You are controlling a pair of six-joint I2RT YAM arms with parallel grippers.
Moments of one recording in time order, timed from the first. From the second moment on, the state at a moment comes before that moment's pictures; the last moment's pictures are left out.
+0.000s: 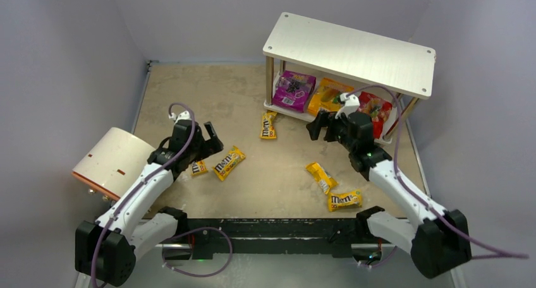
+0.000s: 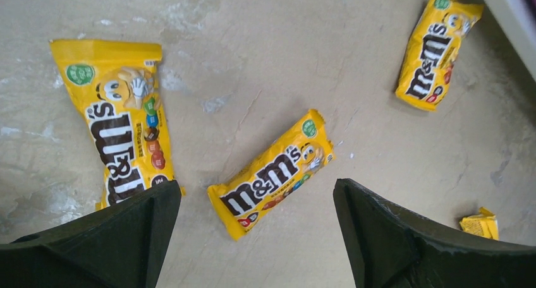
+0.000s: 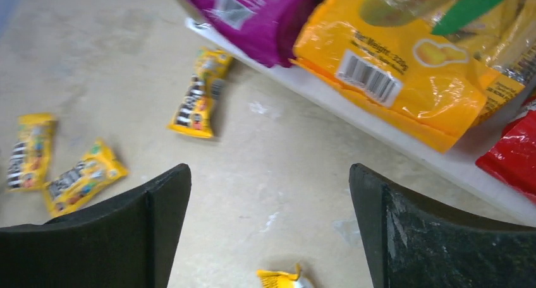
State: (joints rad) left arm -0.31 0.99 0.70 -0.48 -0.13 -0.68; right arm 0.34 1.13 0.68 0.00 -0.04 0.30
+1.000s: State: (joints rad) left arm -0.31 1.34 0.61 -0.17 0.21 -0.53; right arm 0.35 0.93 0.44 0.24 -0.54 0.36
